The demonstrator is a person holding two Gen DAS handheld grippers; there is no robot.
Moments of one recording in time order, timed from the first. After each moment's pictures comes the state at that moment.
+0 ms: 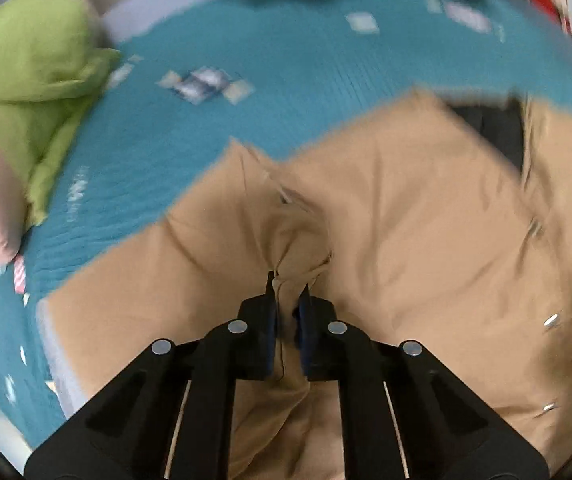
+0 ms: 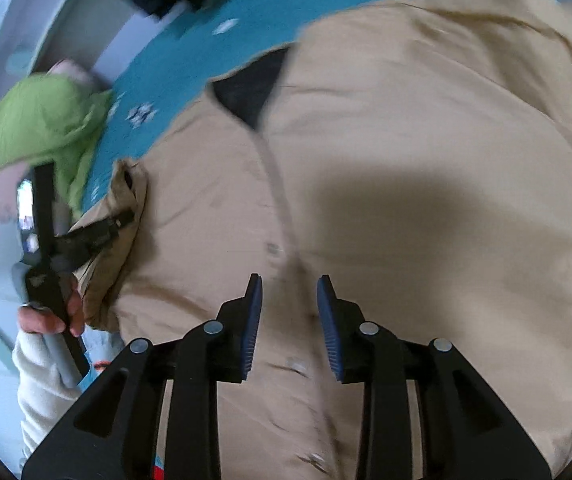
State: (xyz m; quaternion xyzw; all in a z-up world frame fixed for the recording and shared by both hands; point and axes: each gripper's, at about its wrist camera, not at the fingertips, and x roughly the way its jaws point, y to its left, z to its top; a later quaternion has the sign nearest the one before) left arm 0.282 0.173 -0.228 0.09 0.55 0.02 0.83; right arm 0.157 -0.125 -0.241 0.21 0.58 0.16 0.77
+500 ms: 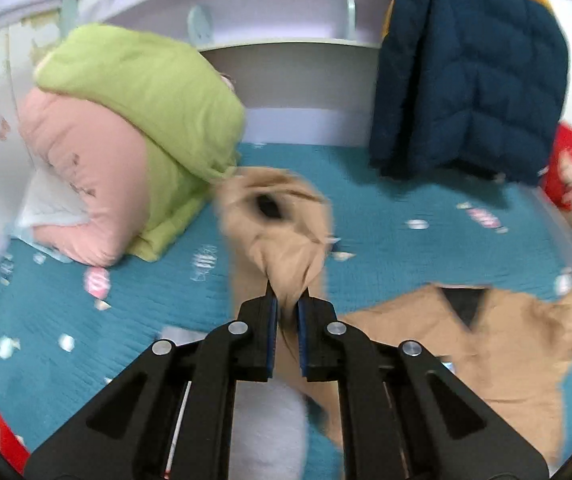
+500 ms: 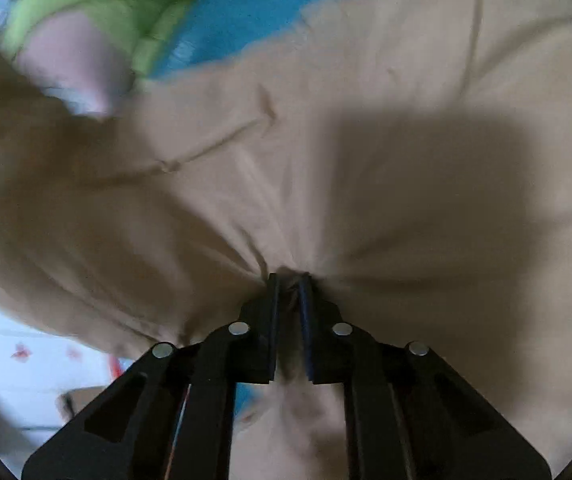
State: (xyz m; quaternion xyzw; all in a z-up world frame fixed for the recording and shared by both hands) left arm 0.182 0.282 -0.019 -0.04 0.36 0.07 0.93; right arm 0.217 0.102 -0.329 0.17 0.64 0.35 0.66
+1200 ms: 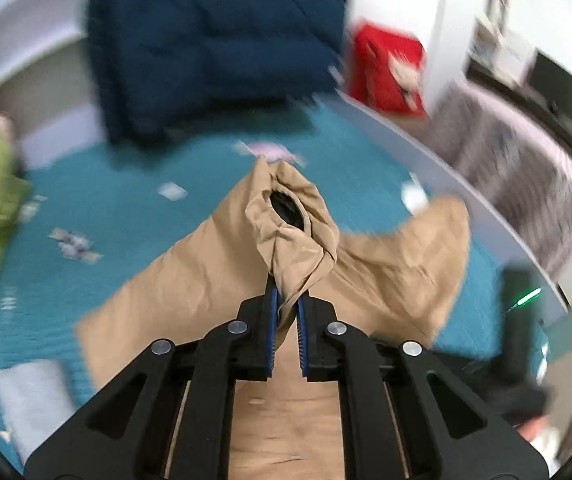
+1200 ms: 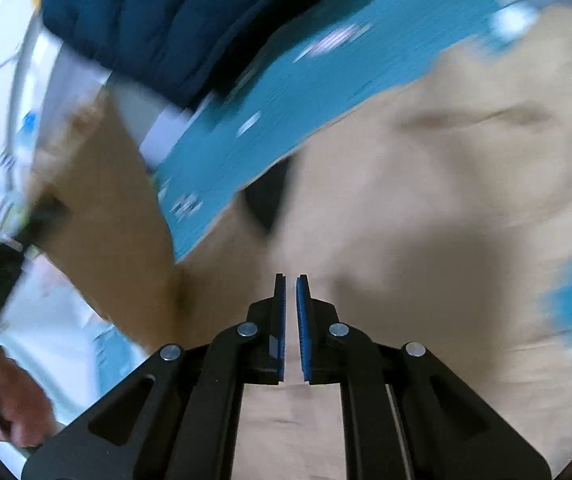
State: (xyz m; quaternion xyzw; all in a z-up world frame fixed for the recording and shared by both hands) left arm 0.212 -0.033 -0.076 0.05 0.41 -0.21 0.88; right arm 0.141 -0.273 -0.230 0.33 0.44 0.10 0.83
